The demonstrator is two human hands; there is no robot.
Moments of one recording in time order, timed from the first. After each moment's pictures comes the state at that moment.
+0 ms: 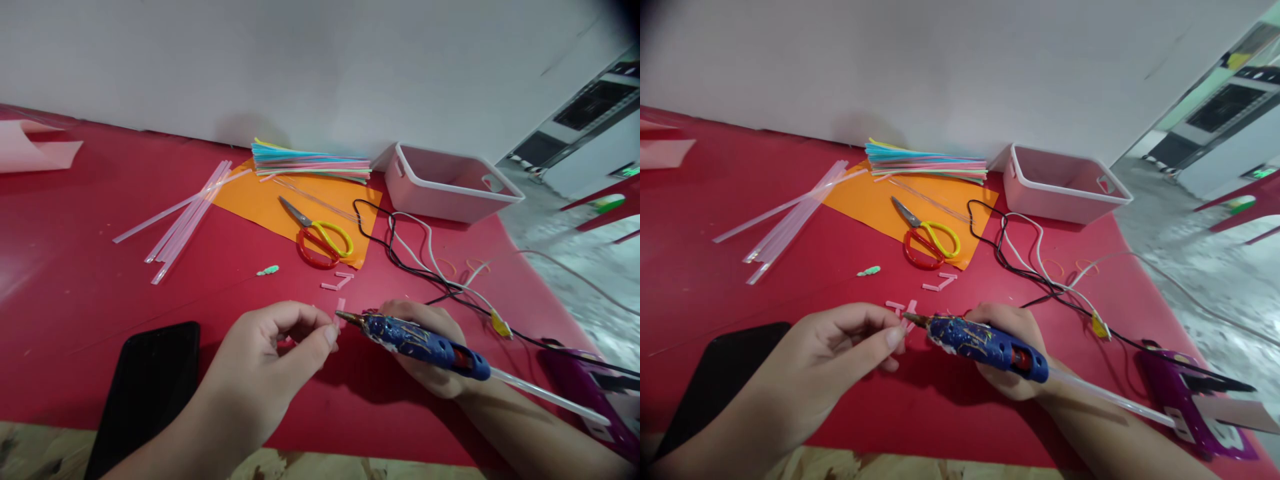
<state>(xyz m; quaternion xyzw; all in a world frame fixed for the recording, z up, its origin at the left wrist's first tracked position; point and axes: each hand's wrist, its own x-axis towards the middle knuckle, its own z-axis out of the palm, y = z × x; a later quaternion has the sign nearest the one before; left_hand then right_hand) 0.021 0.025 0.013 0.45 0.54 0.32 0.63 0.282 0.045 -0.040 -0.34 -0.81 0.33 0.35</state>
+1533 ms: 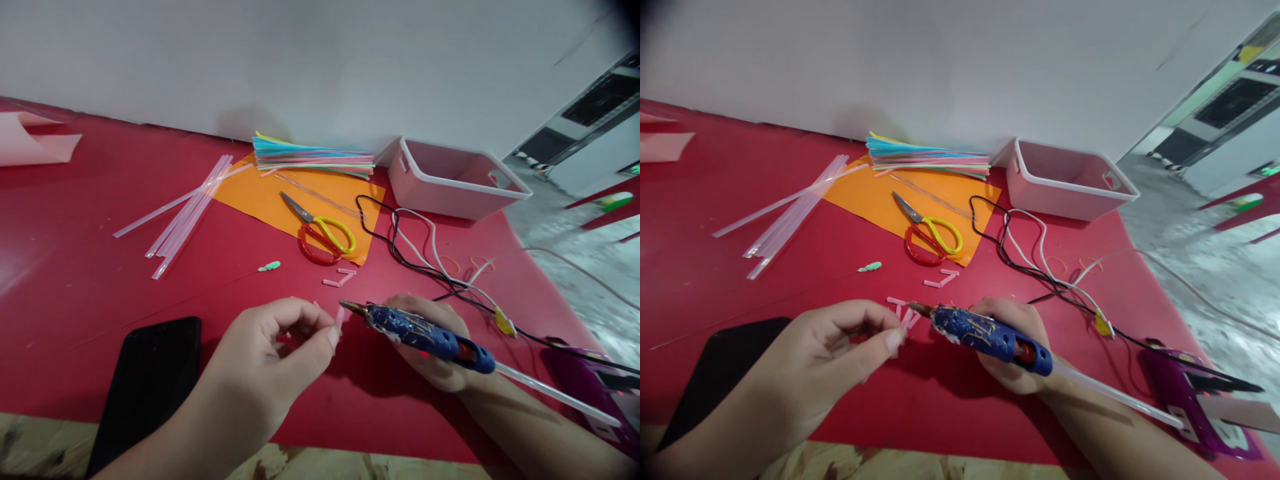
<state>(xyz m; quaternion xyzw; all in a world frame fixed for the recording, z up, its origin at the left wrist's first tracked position) 0.021 0.023 0.018 0.45 0.54 0.33 0.63 0.277 0.046 -0.036 -0.35 -0.80 0.31 0.38</state>
